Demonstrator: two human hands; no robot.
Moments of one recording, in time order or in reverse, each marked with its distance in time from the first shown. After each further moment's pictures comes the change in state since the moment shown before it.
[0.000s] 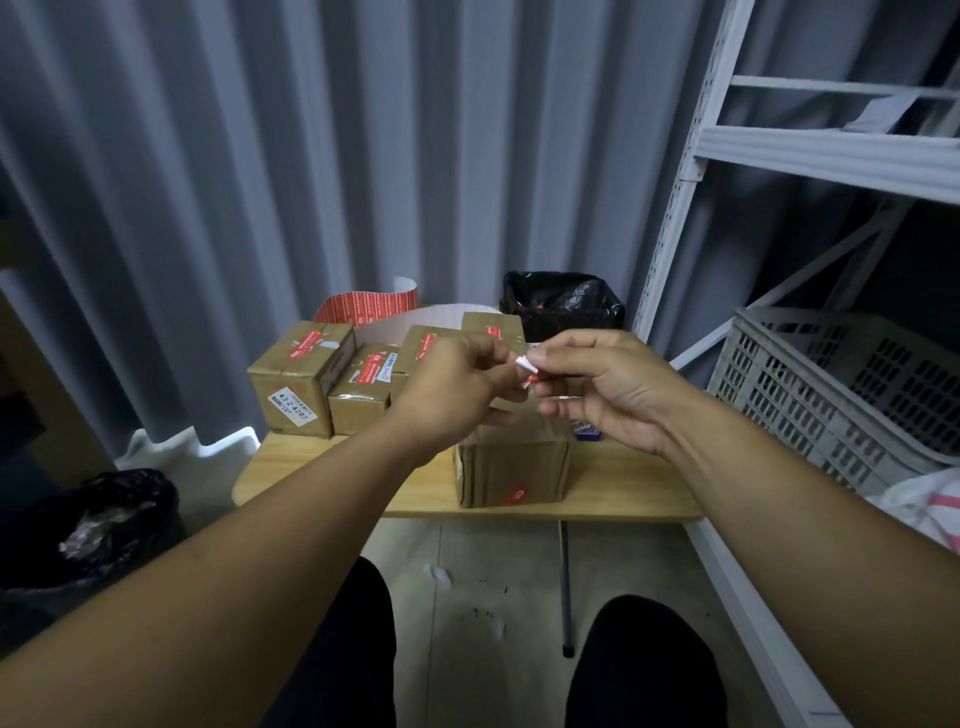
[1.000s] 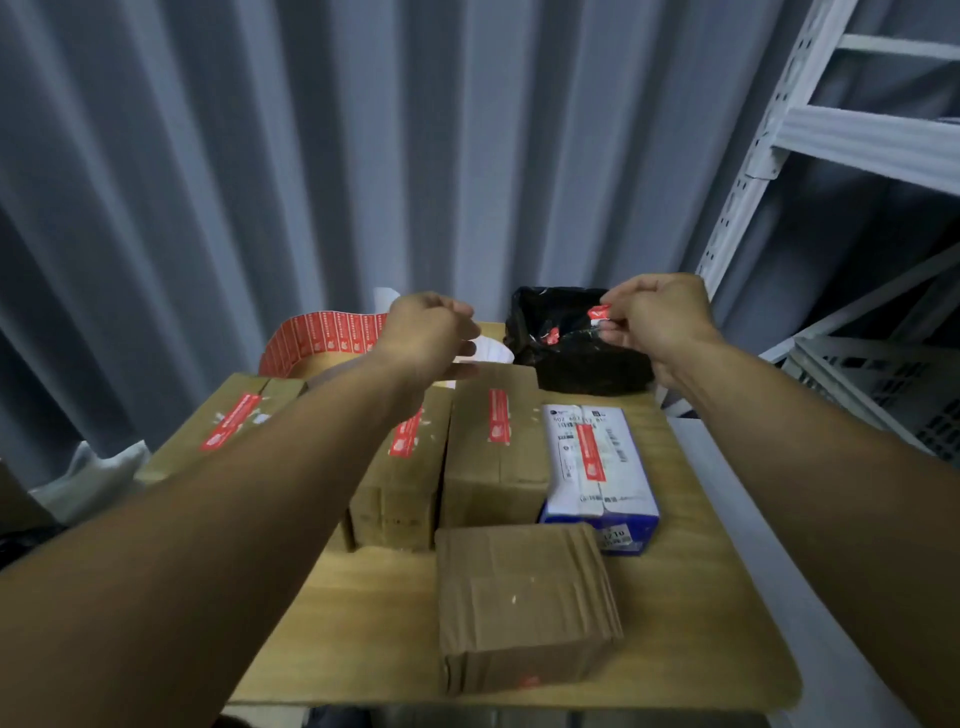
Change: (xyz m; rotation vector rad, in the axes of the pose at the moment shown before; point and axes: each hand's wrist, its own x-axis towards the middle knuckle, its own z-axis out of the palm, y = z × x) left_hand 0.205 -0.018 -0.057 -0.157 0.269 -0.284; right_hand 0.230 -0.037 -0.087 -0.307 0.655 -0.053
